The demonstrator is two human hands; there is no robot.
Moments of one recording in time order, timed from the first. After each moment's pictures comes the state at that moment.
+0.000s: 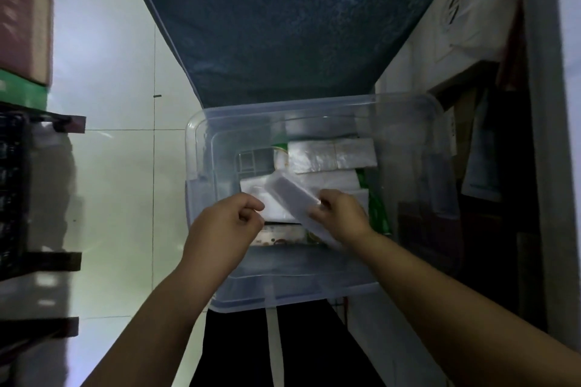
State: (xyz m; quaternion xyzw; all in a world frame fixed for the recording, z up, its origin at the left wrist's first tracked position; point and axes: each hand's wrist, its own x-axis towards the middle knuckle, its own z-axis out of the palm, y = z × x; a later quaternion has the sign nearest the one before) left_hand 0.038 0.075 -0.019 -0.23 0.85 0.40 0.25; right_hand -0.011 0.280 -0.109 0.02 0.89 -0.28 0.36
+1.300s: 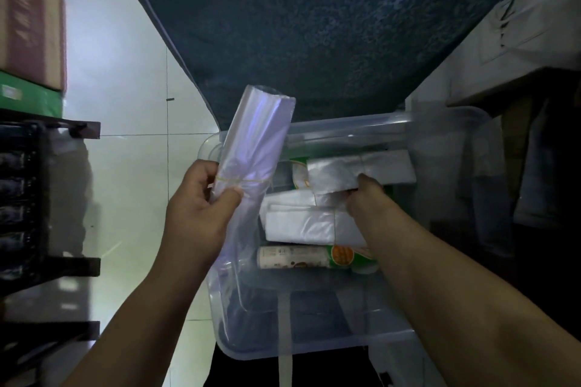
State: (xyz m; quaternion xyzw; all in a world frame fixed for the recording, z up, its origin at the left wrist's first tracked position) left_hand -0.022 0.030 -0.030 -0.30 0.79 0.53 0.08; right_hand -0.095 0.248 -0.184 0.57 0.45 -0.65 0.22
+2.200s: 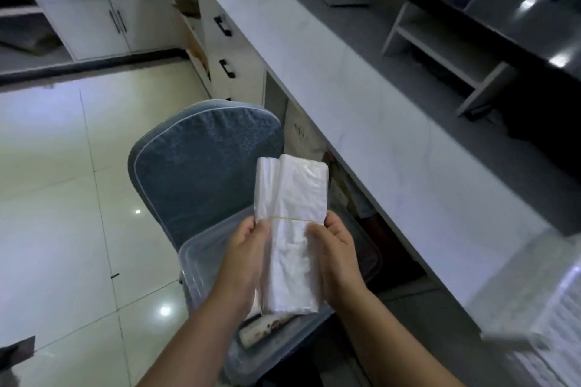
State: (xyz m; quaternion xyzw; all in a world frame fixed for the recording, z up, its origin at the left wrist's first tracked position) left_hand 0.033 0.097 0.158 -0.11 0.63 0.73 0.23; right_hand 0.069 0.223 0.168 0.25 0.58 -0.77 -0.03
